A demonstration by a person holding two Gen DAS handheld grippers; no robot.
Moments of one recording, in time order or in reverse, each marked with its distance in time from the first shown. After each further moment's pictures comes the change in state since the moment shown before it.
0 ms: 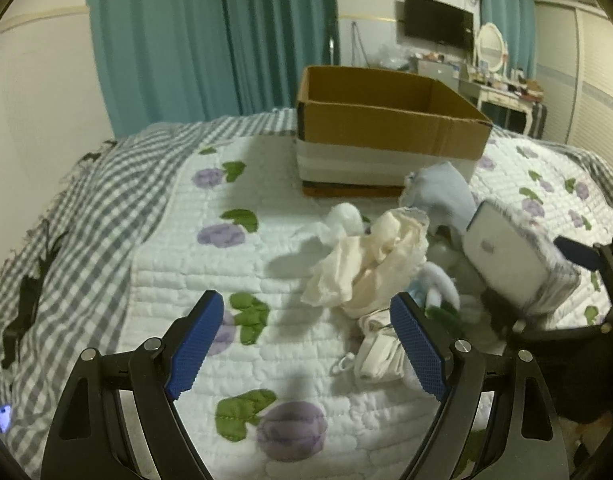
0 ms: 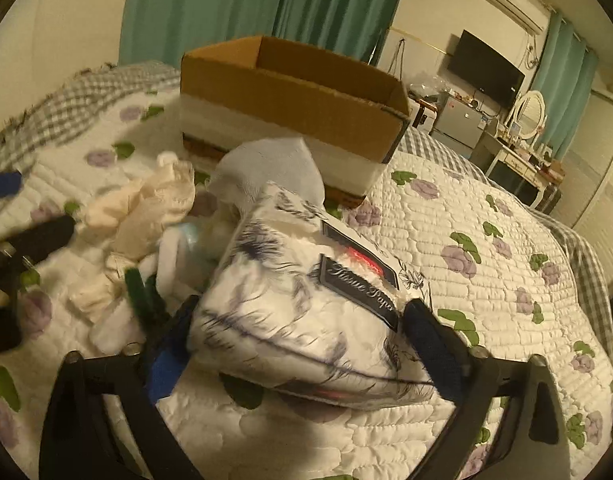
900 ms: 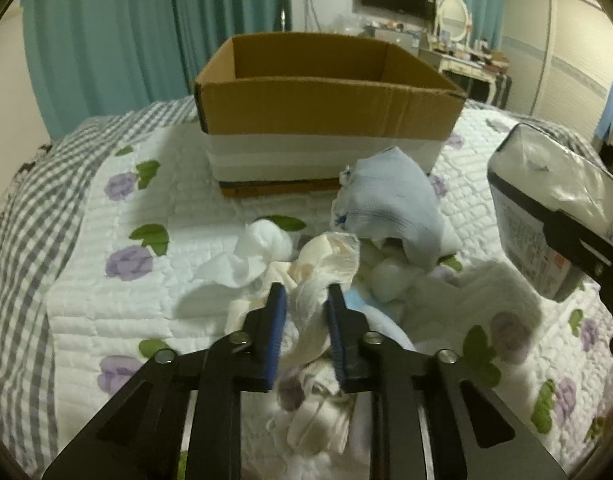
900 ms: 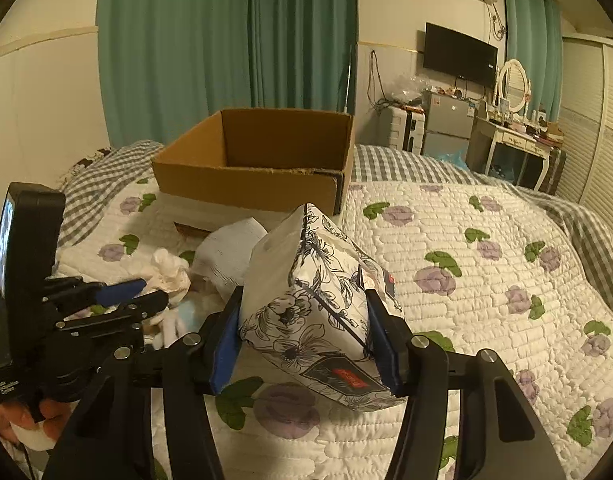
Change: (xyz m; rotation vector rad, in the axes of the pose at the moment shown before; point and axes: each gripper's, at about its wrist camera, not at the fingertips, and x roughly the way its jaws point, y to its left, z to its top) left arm 0.045 -0.033 0.029 0.079 0.112 -0.152; right arm -0.035 -0.054 0.018 0.195 -0.117 0.083
